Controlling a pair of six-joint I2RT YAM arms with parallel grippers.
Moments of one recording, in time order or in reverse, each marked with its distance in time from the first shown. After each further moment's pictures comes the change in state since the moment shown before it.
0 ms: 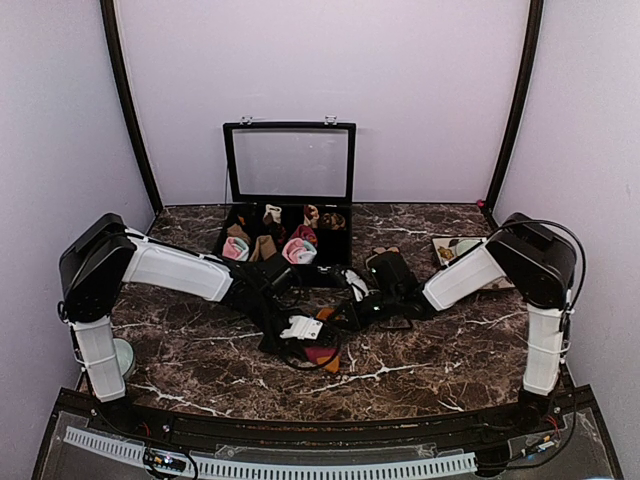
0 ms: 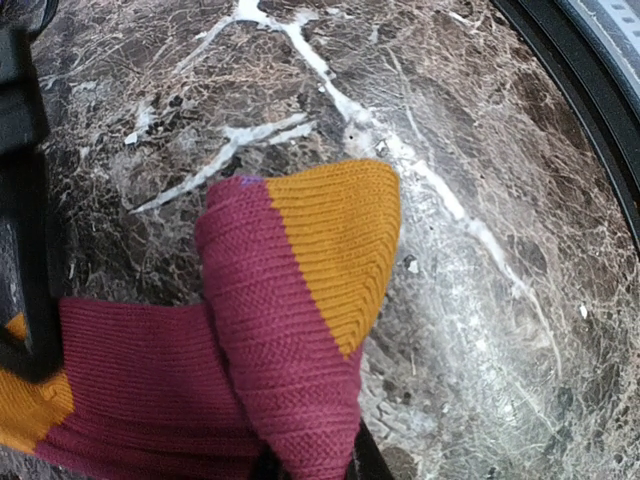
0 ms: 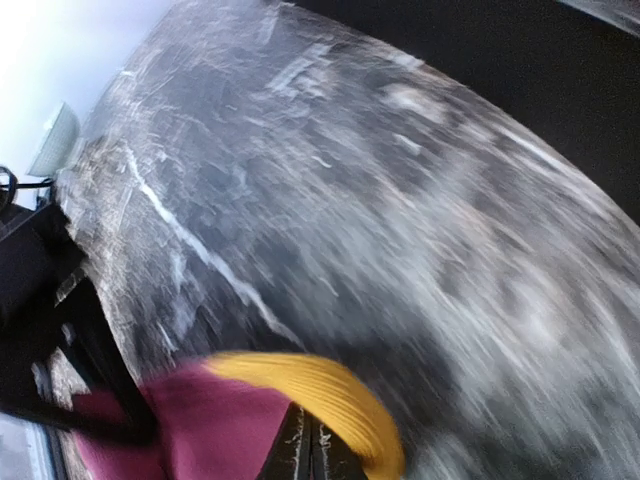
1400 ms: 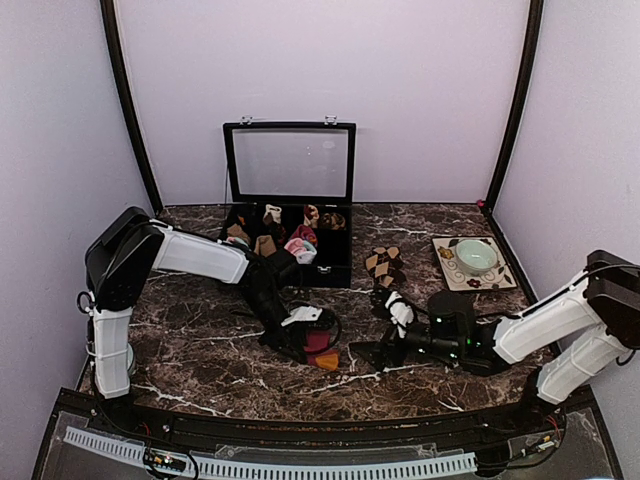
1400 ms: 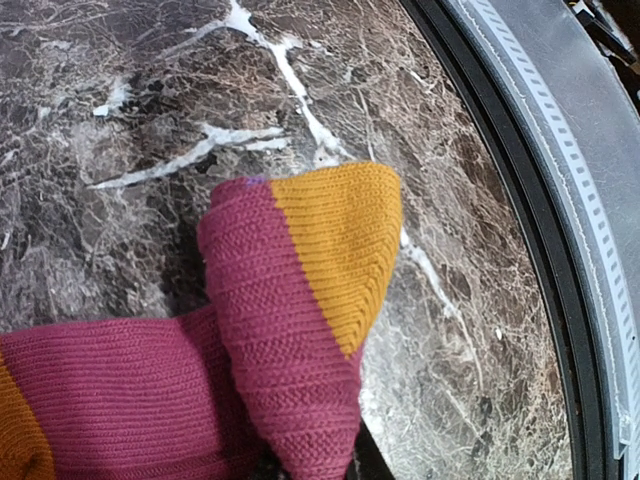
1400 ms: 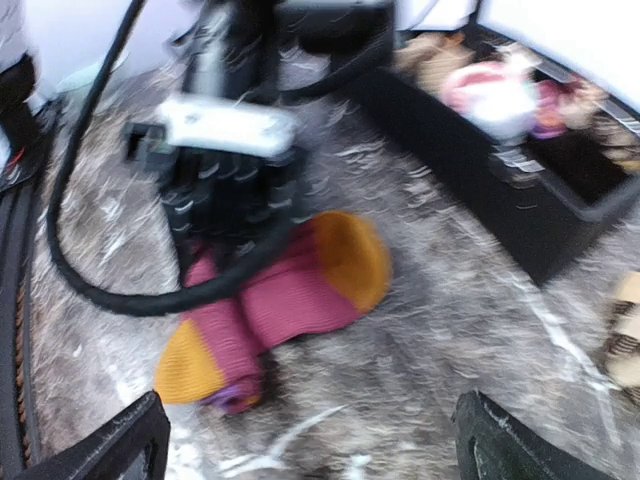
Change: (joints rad) left arm 0.087 0.168 0.197 -0.295 0.261 -0.035; right arm 0.206 -0.547 -0.593 0.345 0.396 -0.343
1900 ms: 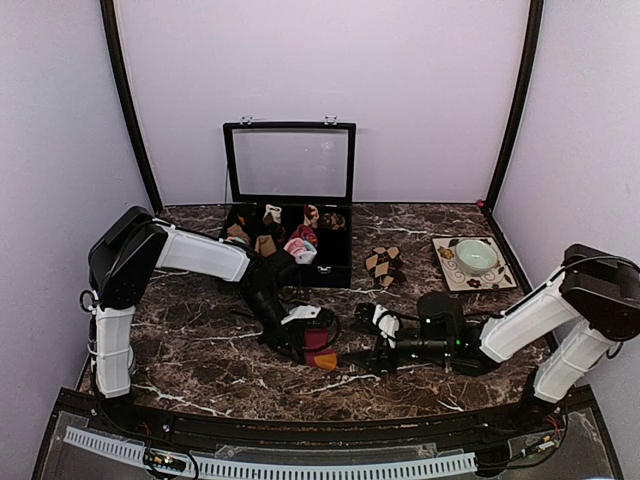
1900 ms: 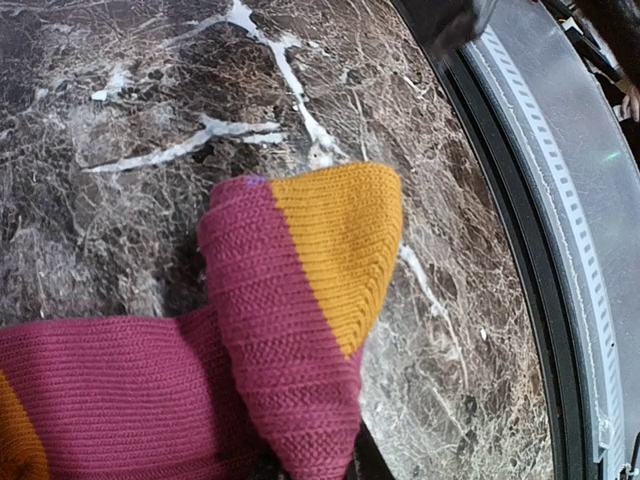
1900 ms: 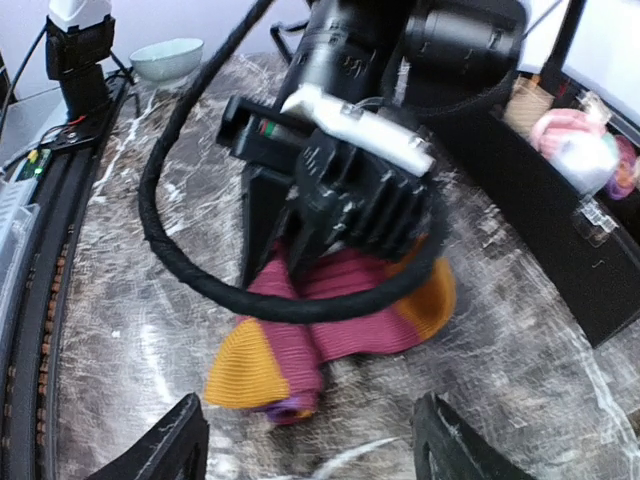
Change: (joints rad) left arm 0.017 0.023 0.021 -0.050 0.048 -0.004; right arm 0.001 0.065 -0.021 0.135 -0.118 -0.077
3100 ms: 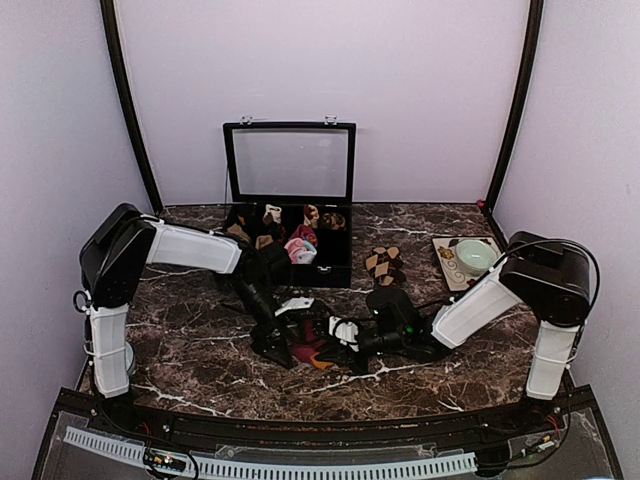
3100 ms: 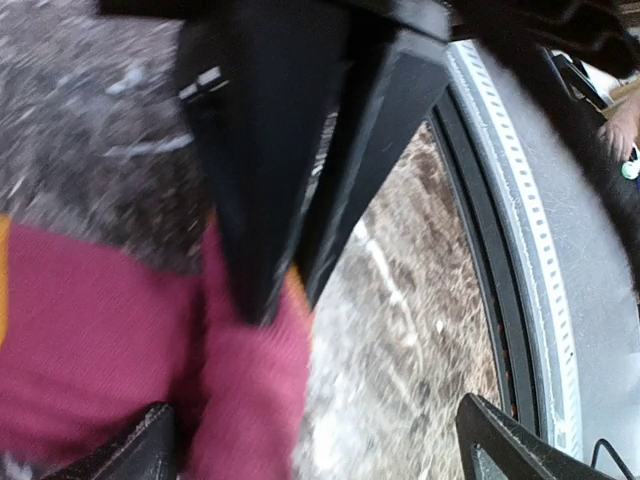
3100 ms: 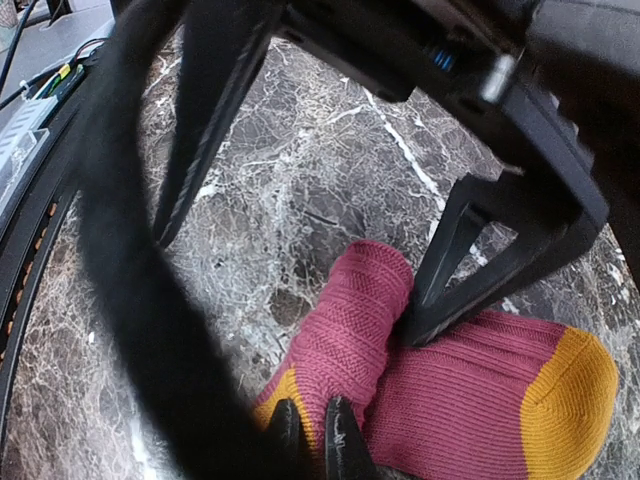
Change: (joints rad) left arm 0.036 -0.043 0.006 -0.086 0.031 -0.039; right arm 0.011 0.335 0.330 -0.200 -0.223 -0.212
